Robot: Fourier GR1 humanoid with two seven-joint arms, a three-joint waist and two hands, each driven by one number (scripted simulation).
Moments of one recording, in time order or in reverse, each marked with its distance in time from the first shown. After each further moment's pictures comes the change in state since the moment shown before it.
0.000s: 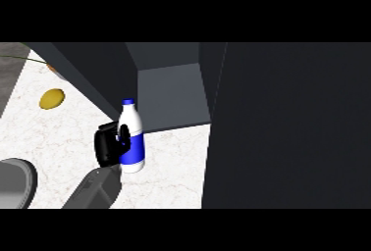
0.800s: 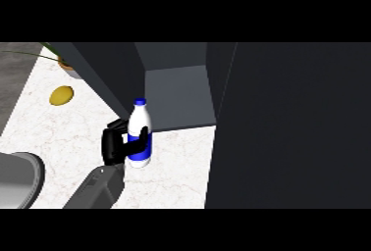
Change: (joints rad) left arm -0.031 -0.004 -0.037 0.044 -0.053 -0.053 0.058; right arm 0.026 0.040 0.040 -0.055 0.072 -0.049 0.002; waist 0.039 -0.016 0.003
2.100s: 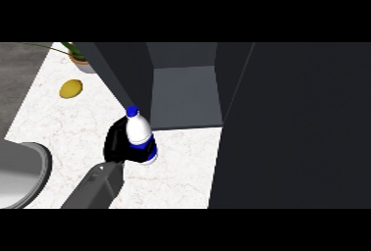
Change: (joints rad) left arm -0.056 -0.014 0.077 0.128 -0.032 -0.468 -0.019; right arm 0.043 0.098 0.173 -0.102 0.284 -0.133 0.015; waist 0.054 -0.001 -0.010
